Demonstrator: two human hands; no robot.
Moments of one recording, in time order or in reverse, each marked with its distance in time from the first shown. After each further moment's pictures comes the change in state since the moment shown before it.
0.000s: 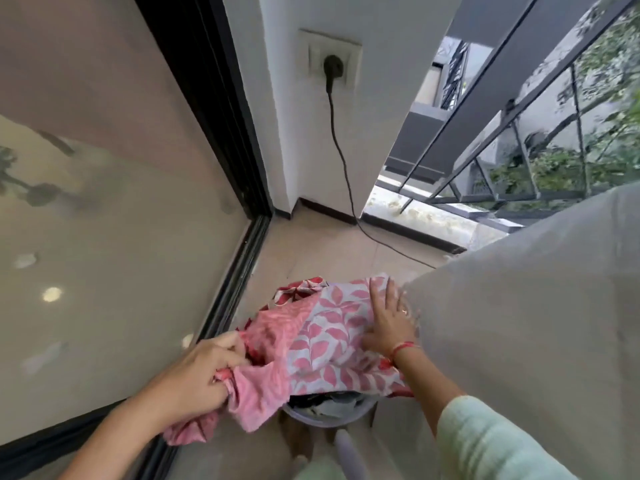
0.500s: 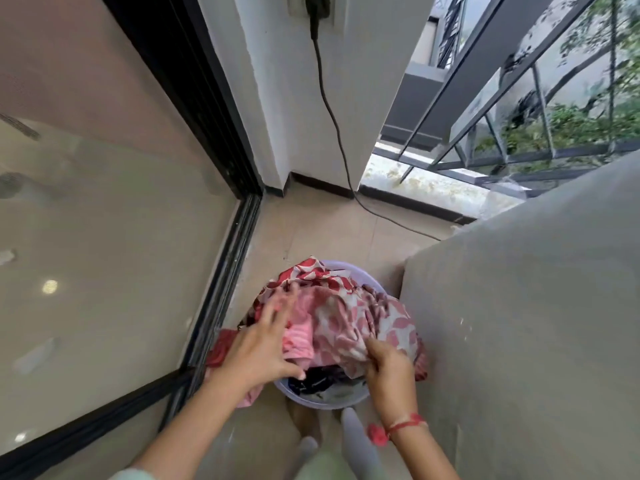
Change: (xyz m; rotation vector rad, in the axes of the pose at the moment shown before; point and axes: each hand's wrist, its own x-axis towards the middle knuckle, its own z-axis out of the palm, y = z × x) left_hand 0.098 -0.003 0.077 0.224 -0.089 -0.204; right_hand -0.085 -0.023 0.040 0.597 0.259 -0.044
